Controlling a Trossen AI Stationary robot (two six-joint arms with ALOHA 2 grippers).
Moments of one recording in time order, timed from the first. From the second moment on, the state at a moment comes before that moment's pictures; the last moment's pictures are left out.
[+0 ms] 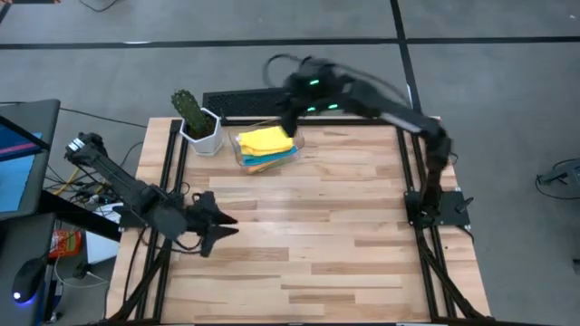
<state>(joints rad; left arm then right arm) -0.63 0.93 0.77 -0.36 -0.55 -0.80 -0.35 1.89 2.10 -0.71 -0.17 0.04</state>
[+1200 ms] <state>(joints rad) -0.30 0.01 0.39 -0.14 -0.04 -0.54 -0.17 0.04 0.30 0.10 0.03 0.48</state>
